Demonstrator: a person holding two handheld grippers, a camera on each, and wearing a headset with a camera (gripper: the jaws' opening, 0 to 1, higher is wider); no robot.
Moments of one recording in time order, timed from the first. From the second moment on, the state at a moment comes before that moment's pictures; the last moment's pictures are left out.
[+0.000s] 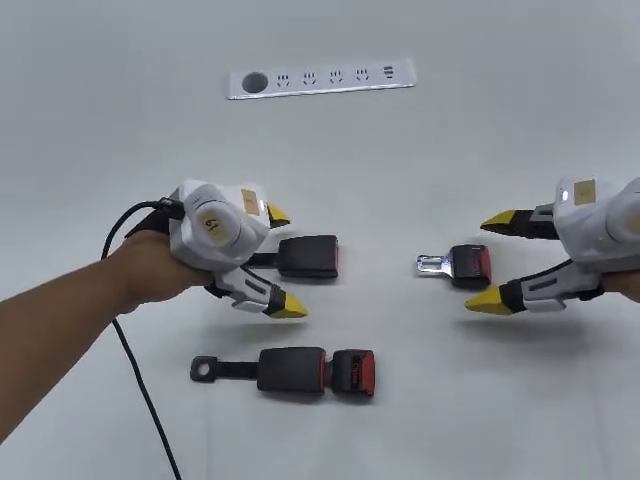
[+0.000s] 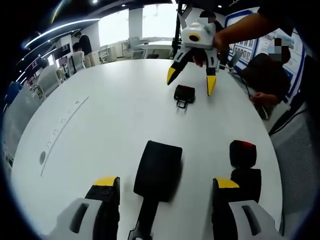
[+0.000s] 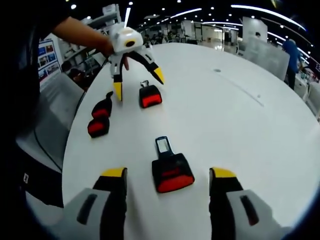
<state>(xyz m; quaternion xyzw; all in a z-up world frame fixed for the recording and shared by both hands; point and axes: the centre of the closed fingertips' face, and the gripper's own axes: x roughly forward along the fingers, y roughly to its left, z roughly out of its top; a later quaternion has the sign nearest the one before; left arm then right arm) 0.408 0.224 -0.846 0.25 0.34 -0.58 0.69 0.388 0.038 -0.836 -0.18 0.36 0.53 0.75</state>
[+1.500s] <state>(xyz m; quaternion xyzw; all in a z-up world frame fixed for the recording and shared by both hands) 0.417 0.223 -0.858 0.29 0.31 -0.62 0.66 0.394 0.036 -0.854 -0.19 0.32 0.56 0.74</state>
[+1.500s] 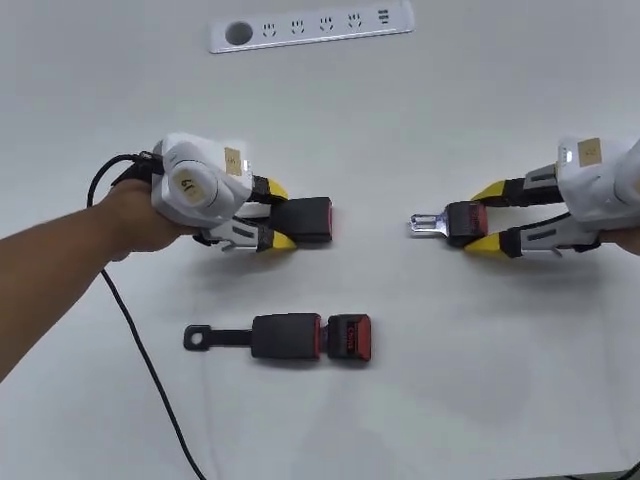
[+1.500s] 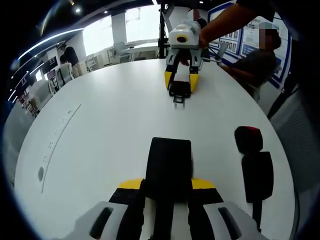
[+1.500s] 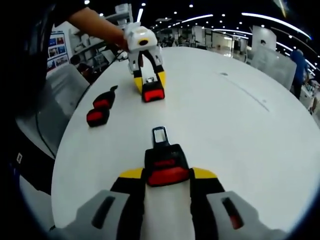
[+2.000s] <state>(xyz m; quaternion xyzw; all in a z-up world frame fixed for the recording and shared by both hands) 0.417 0.223 -0.856 0.29 0.31 -0.62 0.65 0.397 0.055 -0.852 -0.18 0.30 0.56 0.75</state>
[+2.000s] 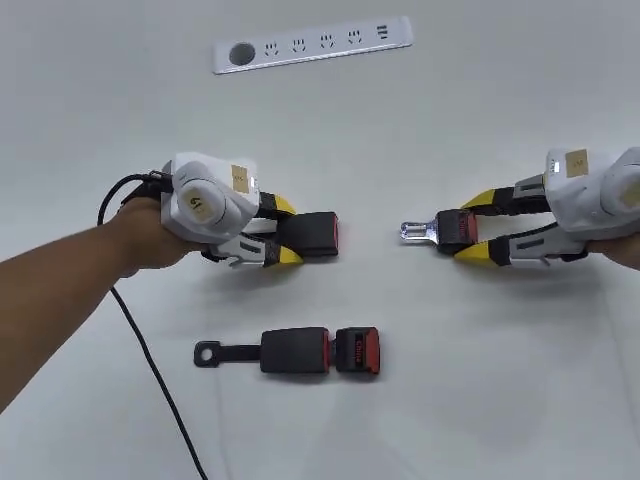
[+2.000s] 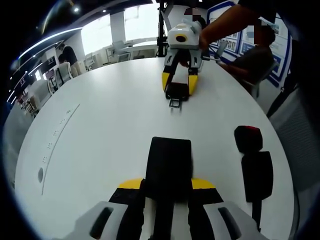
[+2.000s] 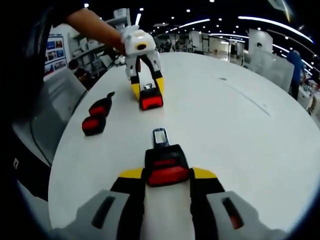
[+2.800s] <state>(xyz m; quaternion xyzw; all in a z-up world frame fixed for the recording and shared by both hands) 0.419 0.224 -0.855 0.30 0.32 -0.63 0.65 0.411 0.118 -0.851 -0.18 0.28 0.57 0.75</state>
